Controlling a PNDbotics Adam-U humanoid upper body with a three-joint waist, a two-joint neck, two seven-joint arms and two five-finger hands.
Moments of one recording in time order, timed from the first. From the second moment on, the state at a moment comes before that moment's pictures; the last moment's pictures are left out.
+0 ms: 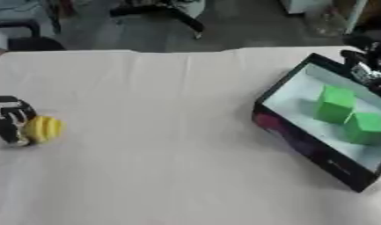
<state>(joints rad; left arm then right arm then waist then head) -0.96 0.54 -0.11 -0.68 -0.91 0.00 -0.63 -0.42 -0.66 -0.16 -1.61 -0.27 0.00 0.33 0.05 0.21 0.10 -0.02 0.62</state>
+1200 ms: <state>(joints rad) -0.89 0.55 -0.13 -1.15 -0.69 0.10 -0.40 -0.55 -0.64 -0.09 -1.72 -0.29 0.02 0.40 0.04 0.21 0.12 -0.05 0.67</state>
